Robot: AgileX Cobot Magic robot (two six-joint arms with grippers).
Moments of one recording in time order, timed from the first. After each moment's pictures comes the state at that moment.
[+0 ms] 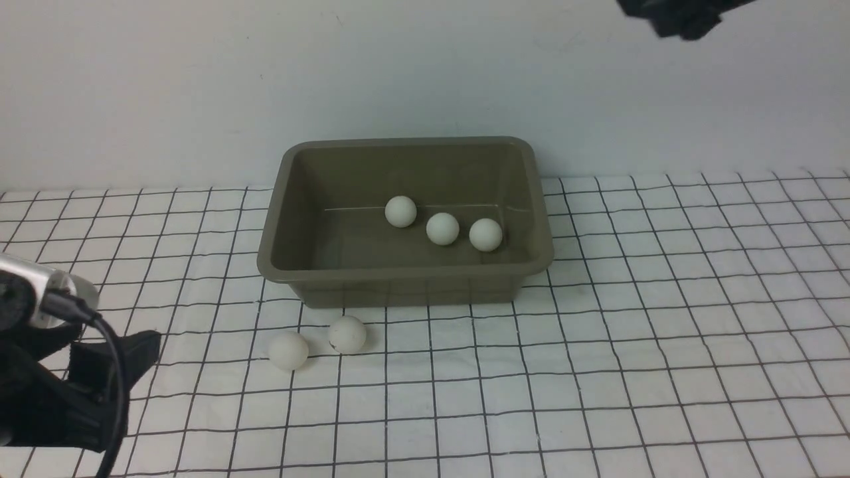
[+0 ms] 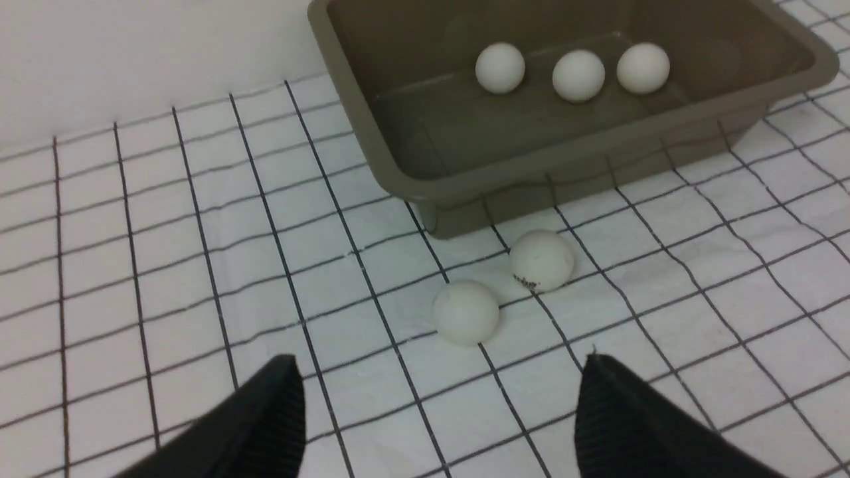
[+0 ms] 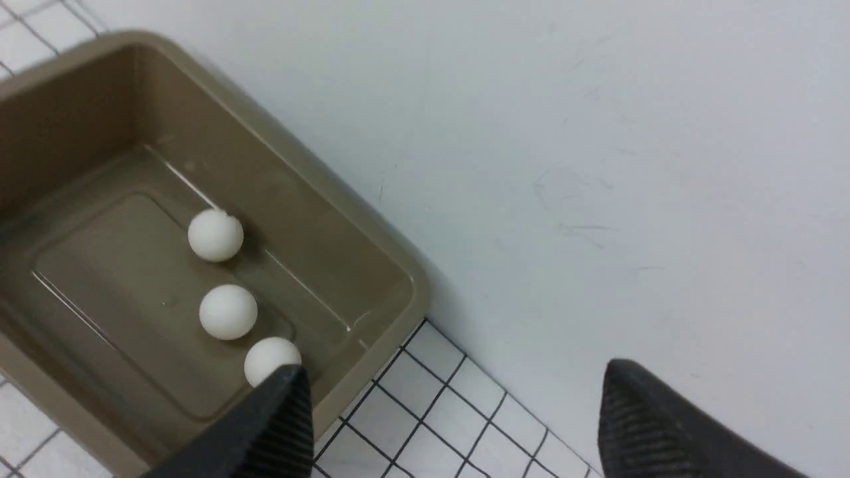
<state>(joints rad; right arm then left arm) 0.43 1.44 -1.63 -0.09 0.88 -0.35 0.04 0.70 -0.51 -0.63 0.52 0.72</state>
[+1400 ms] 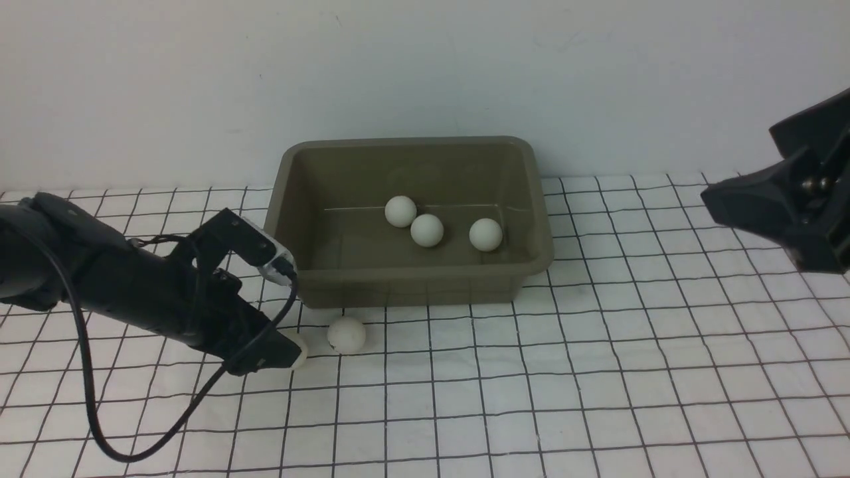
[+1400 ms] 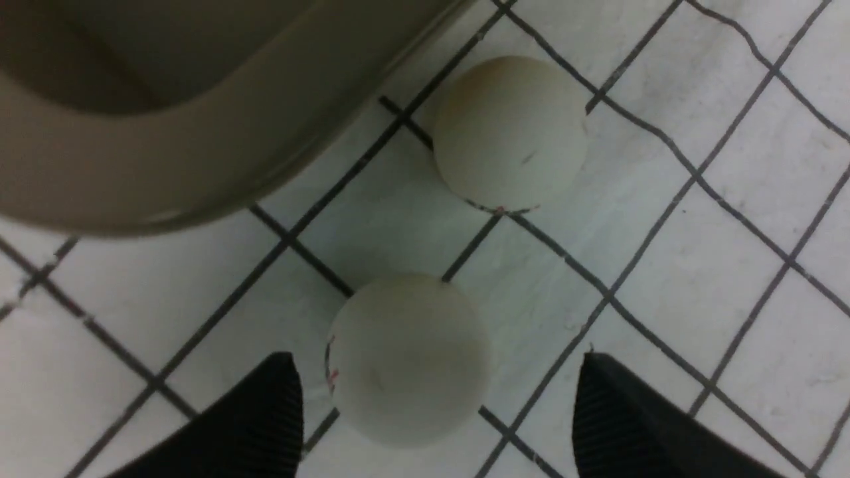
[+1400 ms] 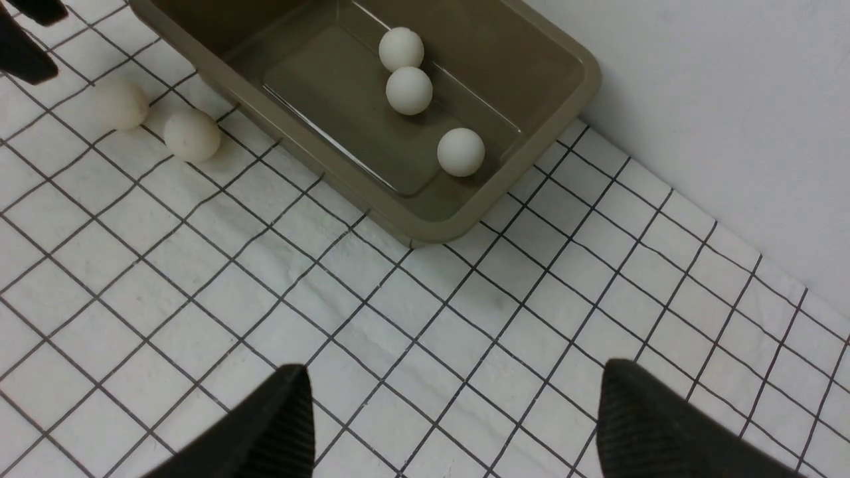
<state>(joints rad) 0.43 1.04 -1.19 0.08 0.98 -0.36 0.00 1.80 -0.95 -0.93 0.65 1.45</state>
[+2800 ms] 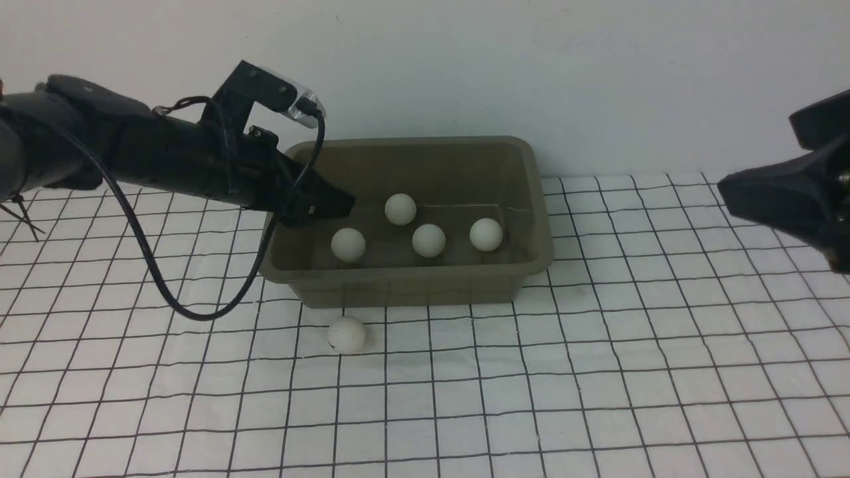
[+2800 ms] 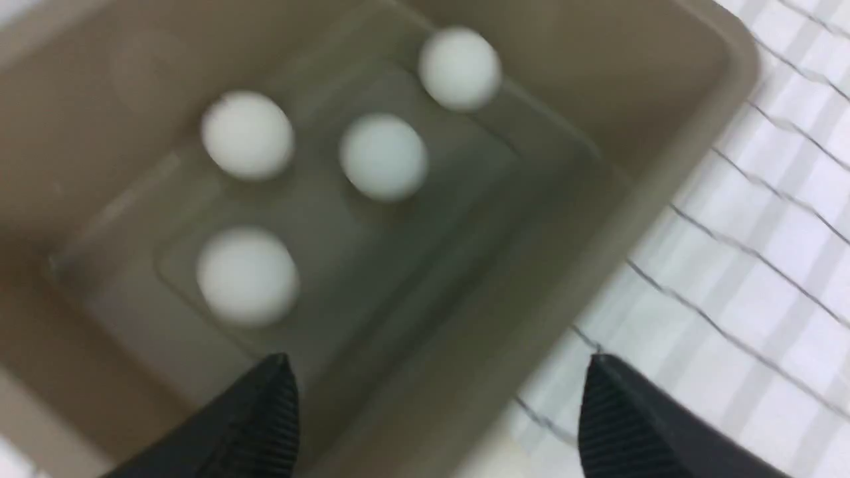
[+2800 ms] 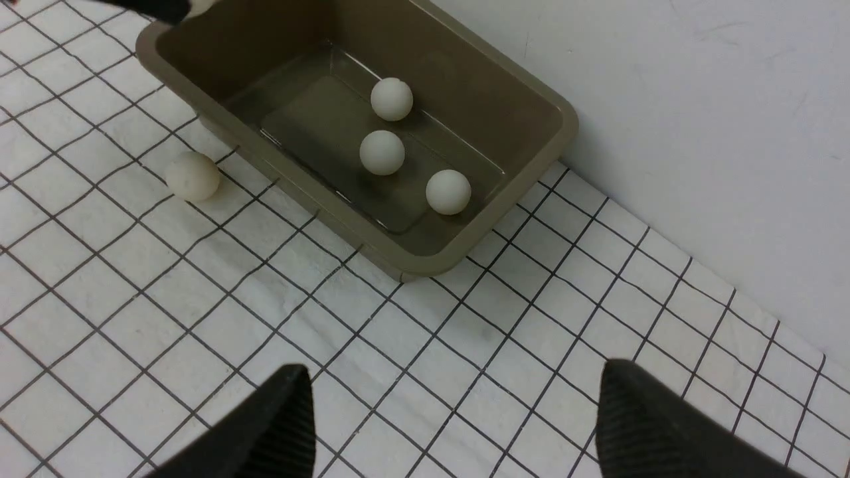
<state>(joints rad) 0.43 0.99 -1.19 0.12 0.99 -0.38 -0.04 1.75 -1.36 -0.83 0.92 1.15</state>
